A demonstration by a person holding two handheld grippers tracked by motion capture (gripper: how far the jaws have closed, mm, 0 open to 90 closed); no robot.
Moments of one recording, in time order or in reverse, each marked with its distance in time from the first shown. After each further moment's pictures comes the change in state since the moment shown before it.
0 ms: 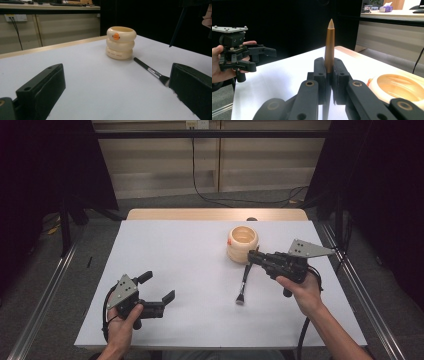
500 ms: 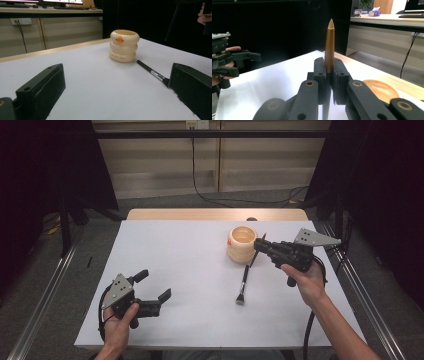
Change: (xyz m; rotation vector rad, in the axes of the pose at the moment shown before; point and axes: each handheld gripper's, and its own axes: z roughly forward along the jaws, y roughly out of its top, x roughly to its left) left arm 0.004 0.002 -0.006 -0.023 0.023 0.016; right arm -0.025 0.014 -0.002 -0.027 -0.056 0.005
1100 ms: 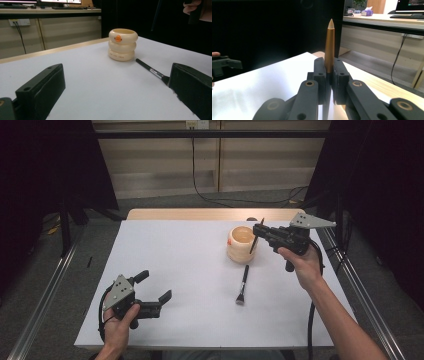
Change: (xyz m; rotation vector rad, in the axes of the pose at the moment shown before) left arm -0.002 -0.001 0.000 0.010 -0.015 0.013; right arm -0.026 0.019 0.021 0.021 -0.051 -0.017
